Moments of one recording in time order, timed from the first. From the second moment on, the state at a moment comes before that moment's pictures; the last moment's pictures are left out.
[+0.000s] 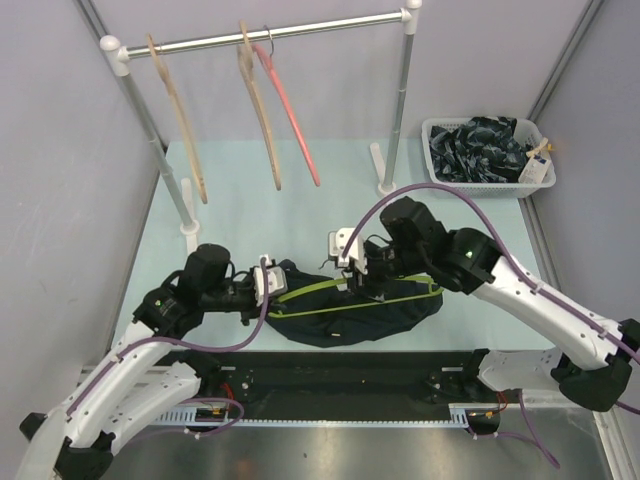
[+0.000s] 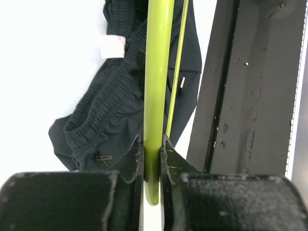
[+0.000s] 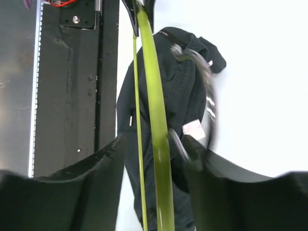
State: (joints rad) left arm -0.59 0.69 0.76 -0.75 0.60 0.49; right arm 0.93 1.19 1.37 -0.85 -0.43 -0.51
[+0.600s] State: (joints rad) left arm -0.59 0.73 0.75 -0.62 0.52 0.48; right arm 0.84 1.09 1.37 -0.93 -0.34 -0.64
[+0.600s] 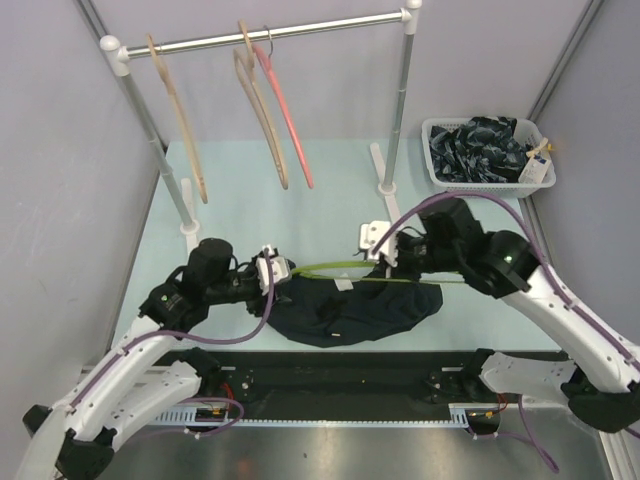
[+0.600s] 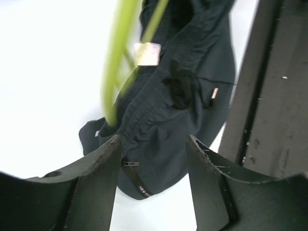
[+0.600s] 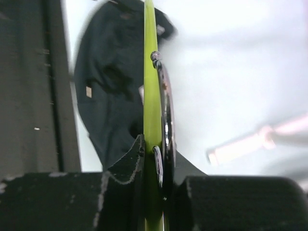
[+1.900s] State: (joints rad) left arm -0.59 1.03 0.81 -0.55 0.30 0.34; right arm 0.69 0.99 1.20 -1.10 -0.51 -0.78
